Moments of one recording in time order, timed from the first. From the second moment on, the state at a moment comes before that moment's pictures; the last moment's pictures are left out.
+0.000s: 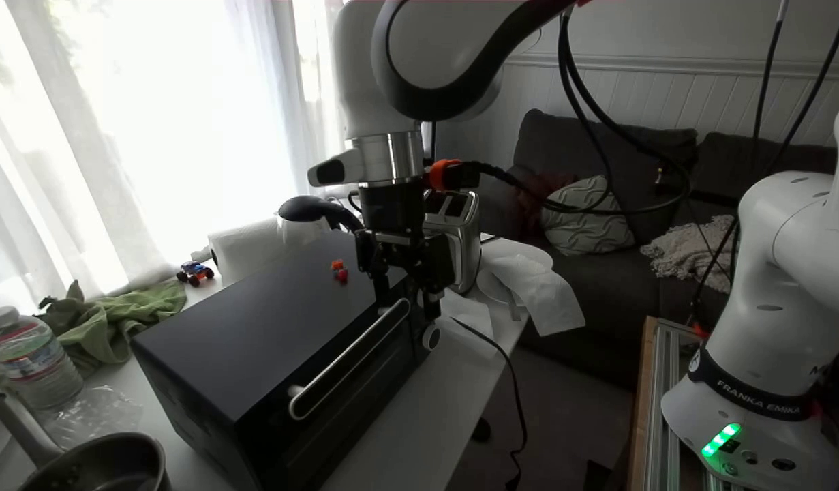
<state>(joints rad) 0.29 -0.03 0.14 -2.21 0.24 2.02 -1.05</state>
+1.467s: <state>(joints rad) 0.27 0.04 0.16 -2.14 0.24 1.69 -1.12</state>
